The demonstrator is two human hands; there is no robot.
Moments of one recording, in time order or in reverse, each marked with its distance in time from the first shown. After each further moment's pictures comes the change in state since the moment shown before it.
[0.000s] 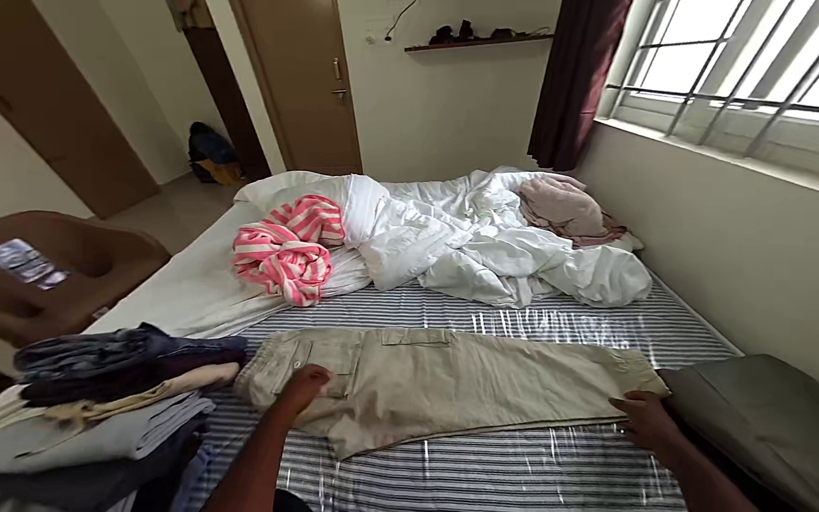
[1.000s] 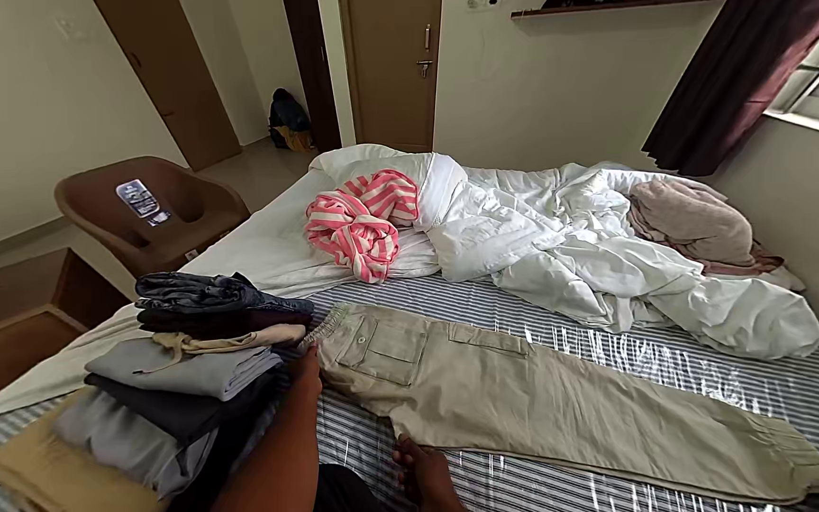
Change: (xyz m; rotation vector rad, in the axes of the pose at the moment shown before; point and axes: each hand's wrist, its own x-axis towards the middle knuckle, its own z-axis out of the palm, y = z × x) left_hand 0.065 -0.108 -0.044 -0.845 0.721 -0.406; right_hand -0.331 -0.074 0.368 0.328 -0.744 0.339
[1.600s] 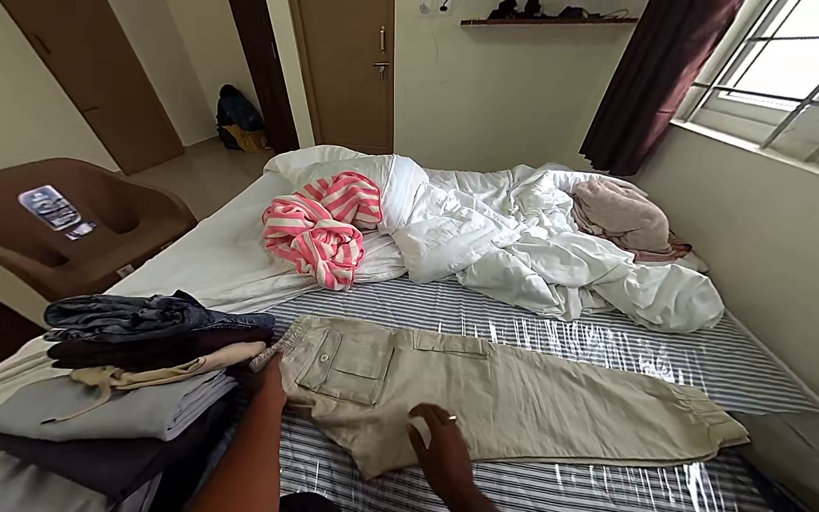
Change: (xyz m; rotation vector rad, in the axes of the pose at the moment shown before) left_hand -0.002 0.012 0.008 -0.031 0.027 0.057; right_hand 0.016 -0.040 -0.069 -1.088 0.243 -0.912
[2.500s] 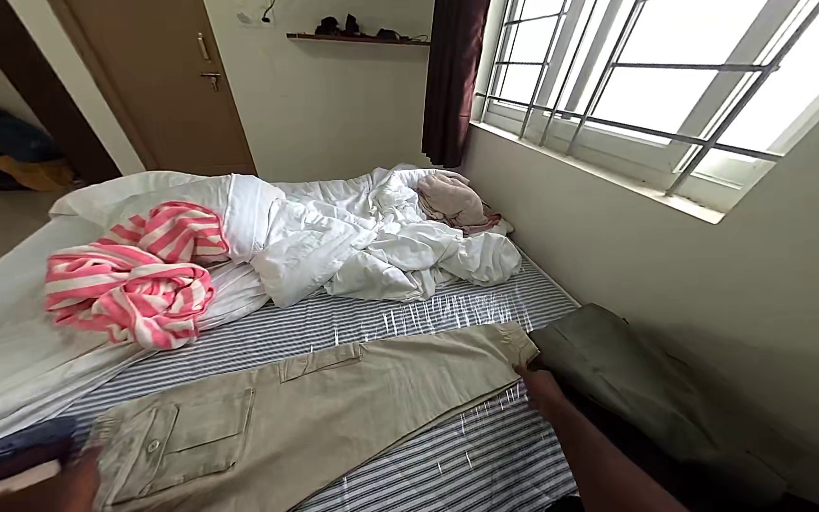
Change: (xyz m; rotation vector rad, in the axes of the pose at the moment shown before) left_hand 0.001 0.017 0.002 0.773 0.133 0.394; right_hand -0.066 0.274 -0.297 0.338 0.500 1.124
